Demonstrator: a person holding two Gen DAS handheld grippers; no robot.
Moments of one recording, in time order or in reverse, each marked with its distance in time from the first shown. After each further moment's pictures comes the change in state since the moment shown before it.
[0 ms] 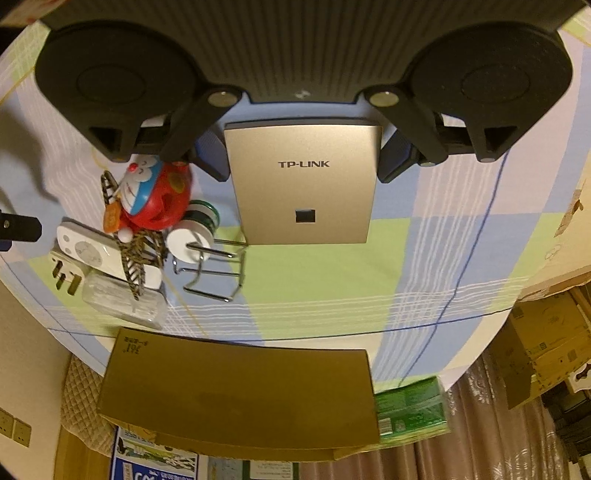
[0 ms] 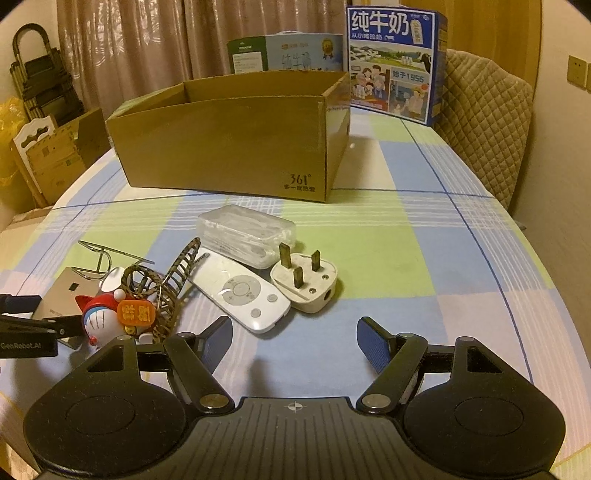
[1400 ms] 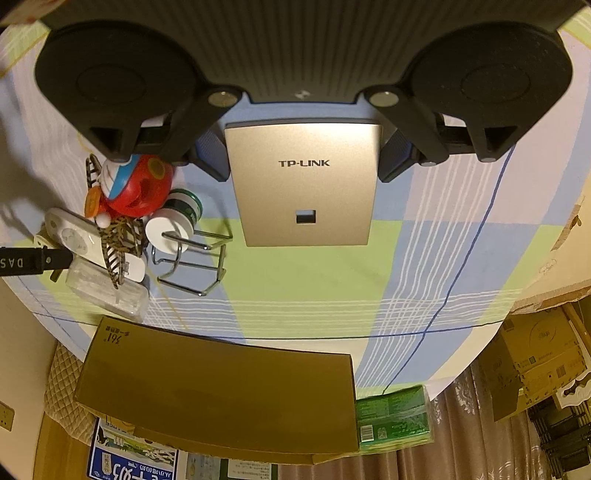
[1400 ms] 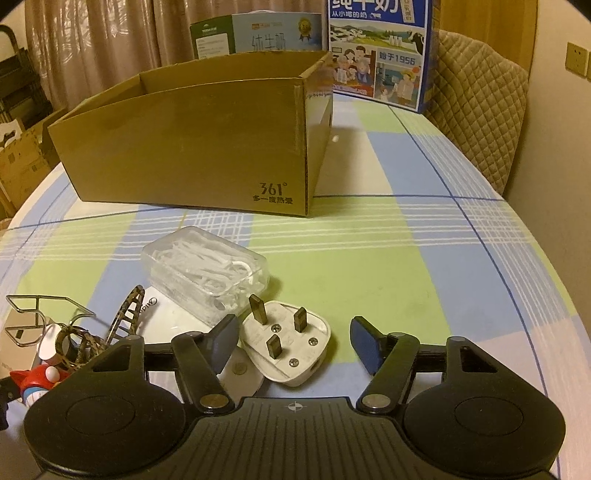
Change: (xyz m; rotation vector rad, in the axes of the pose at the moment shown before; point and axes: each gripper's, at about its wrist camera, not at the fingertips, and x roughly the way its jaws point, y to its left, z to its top) left arm 0.009 0.007 0.001 -0.055 0.001 0.016; right arm 0.068 -0.010 0.037 0.044 0.044 -0.071
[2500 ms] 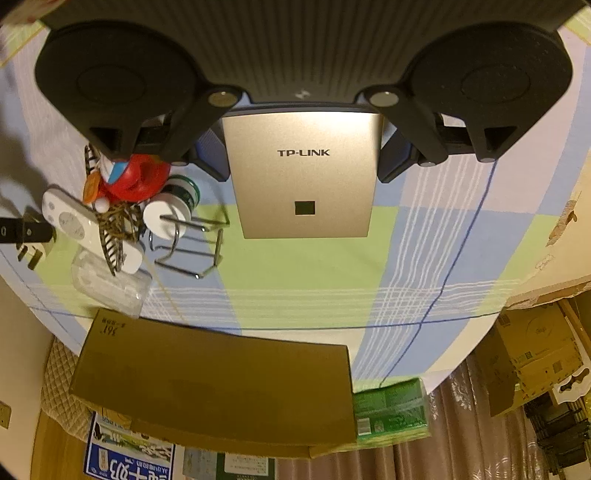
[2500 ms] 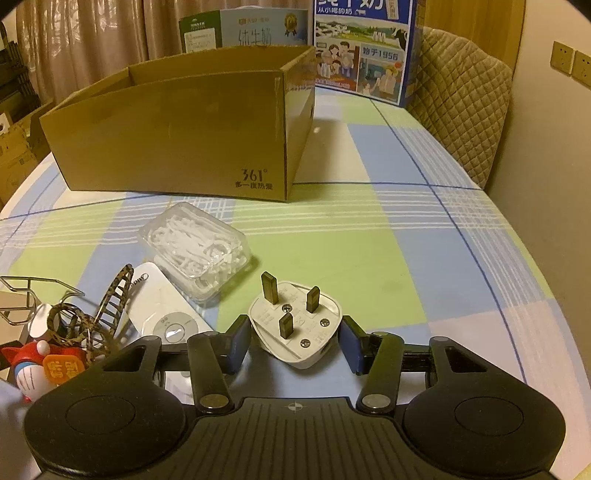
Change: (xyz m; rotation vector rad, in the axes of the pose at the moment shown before) left arm 0.000 0.001 0.008 -0.003 -0.017 0.018; right arm -0.016 -0.004 -0.011 0.008 0.020 -0.054
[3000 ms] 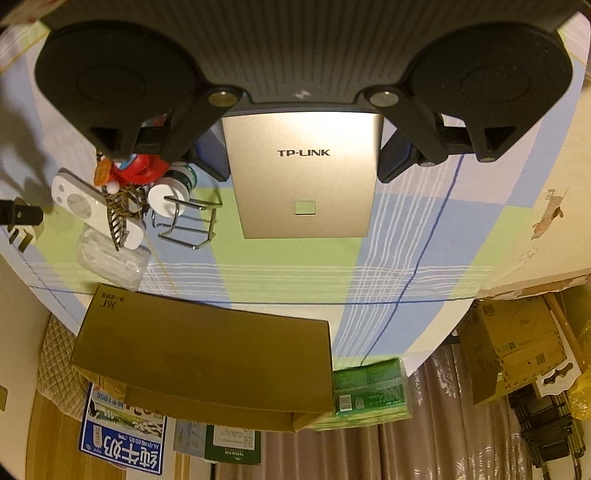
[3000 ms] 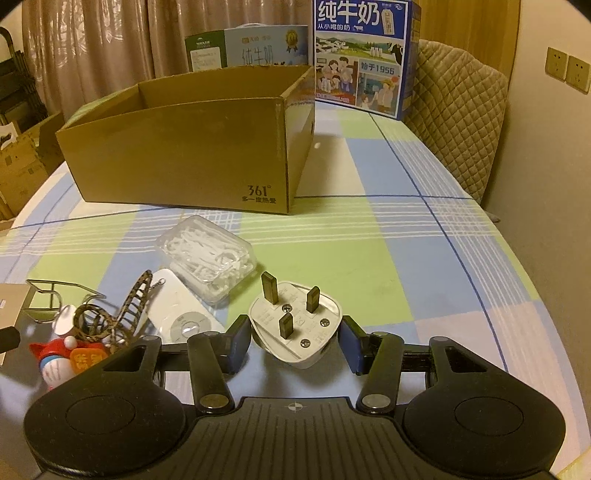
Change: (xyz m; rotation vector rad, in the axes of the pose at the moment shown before) left arm -0.032 0.007 0.003 -0.025 -0.055 0.027; right arm -0.028 -0.001 -0.003 0.008 -0.031 0.024
